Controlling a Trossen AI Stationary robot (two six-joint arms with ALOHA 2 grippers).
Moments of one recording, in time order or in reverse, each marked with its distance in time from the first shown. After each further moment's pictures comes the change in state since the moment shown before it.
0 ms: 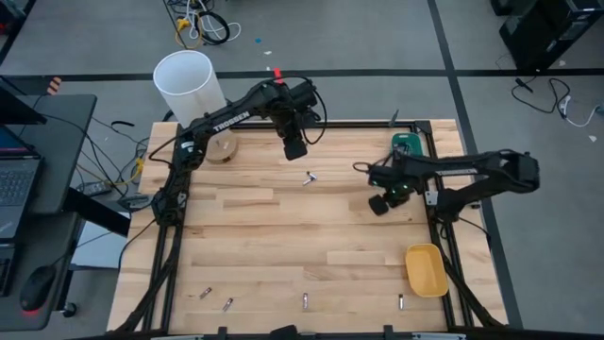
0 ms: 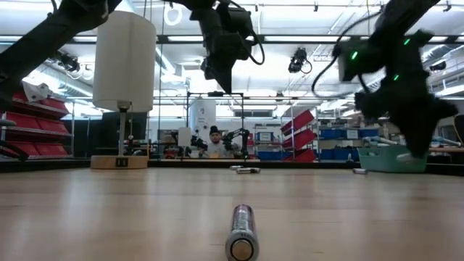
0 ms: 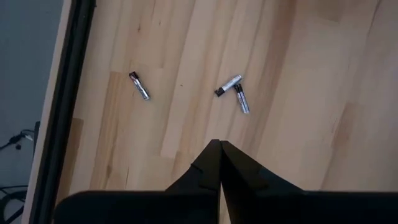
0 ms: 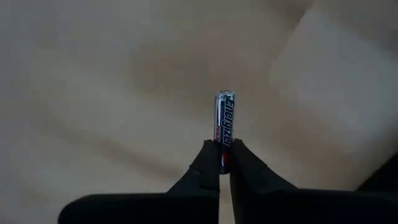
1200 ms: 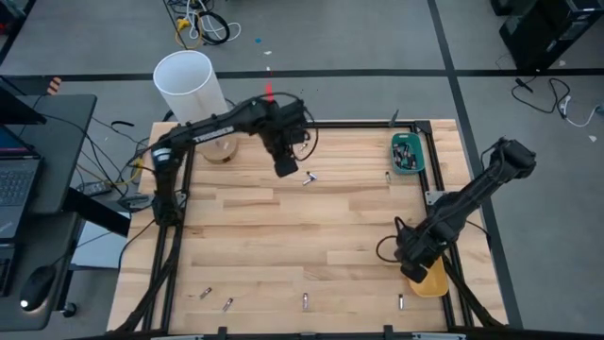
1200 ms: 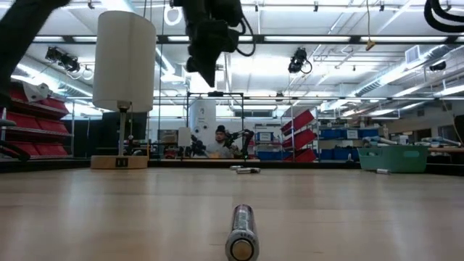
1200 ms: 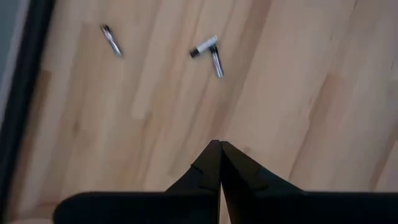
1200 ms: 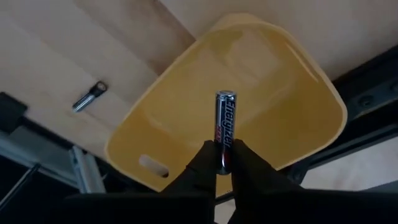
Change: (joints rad) left arm -0.101 -0.258 -0.404 0.131 -0.050 -0.166; right arm 0.937 -0.003 0.135 -0.088 -0.277 0.584
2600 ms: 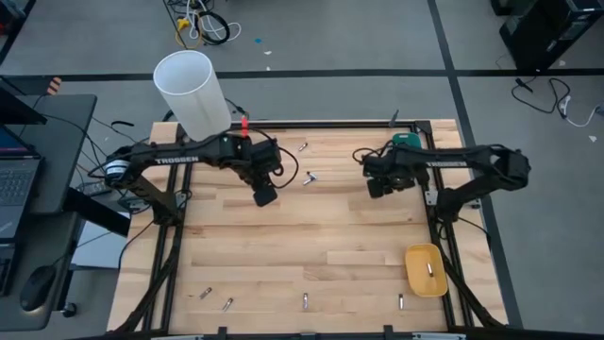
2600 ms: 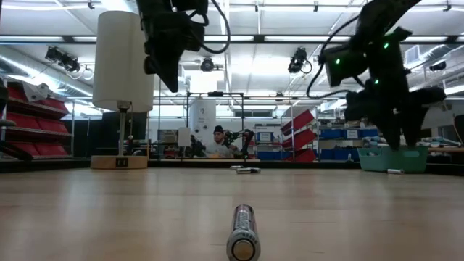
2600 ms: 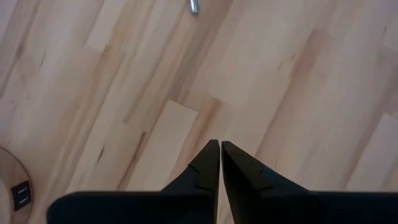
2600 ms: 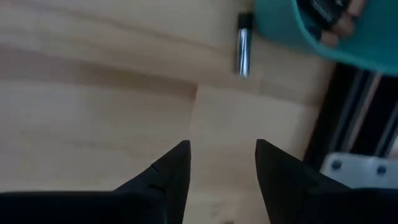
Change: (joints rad) left arm -0.165 -0.362 -0.558 0.245 -0.056 -0.275; right arm -1.045 0.138 -0.001 -0.040 0.555 -0.437
